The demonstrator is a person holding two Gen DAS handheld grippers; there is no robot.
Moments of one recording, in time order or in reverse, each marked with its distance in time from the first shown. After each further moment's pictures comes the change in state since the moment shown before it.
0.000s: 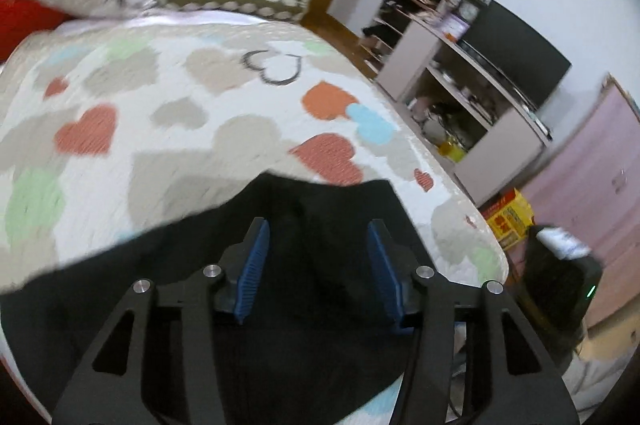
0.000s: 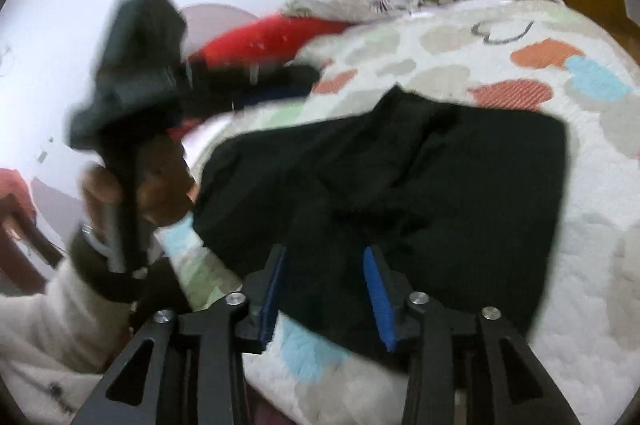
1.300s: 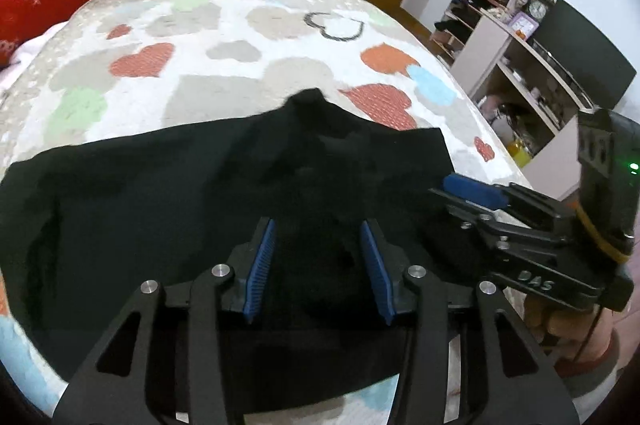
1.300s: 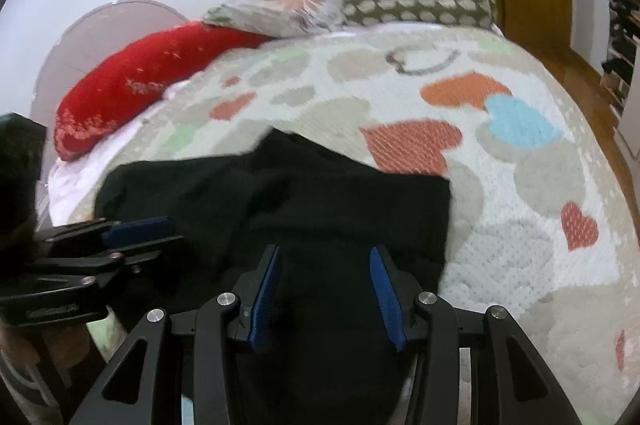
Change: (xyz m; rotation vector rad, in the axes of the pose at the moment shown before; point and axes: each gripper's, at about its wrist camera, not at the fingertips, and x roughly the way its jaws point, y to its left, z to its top) left arm 0.019 -0.028 -0.059 -0.096 0.014 0.278; right arm 0.013 -0.037 0.035 -0.039 -0.020 -0.335
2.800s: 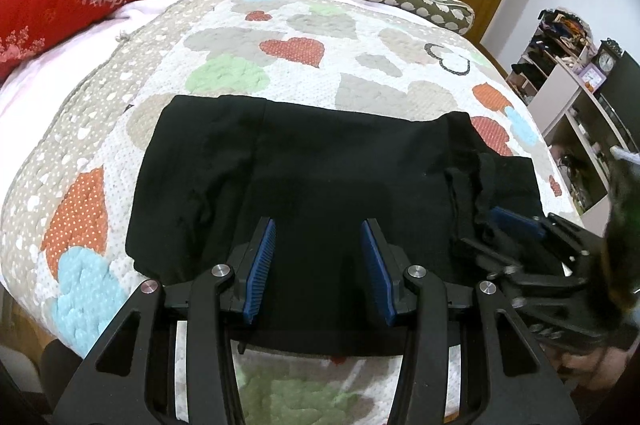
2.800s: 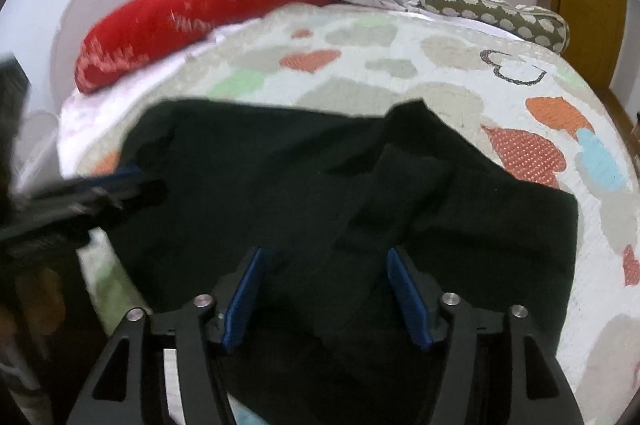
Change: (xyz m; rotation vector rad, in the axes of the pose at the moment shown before) left arm -0.048 0.078 -0.034 -0.185 -0.068 0.230; right arm 0.048 0.091 -0.007 -0.202 0.121 0.006
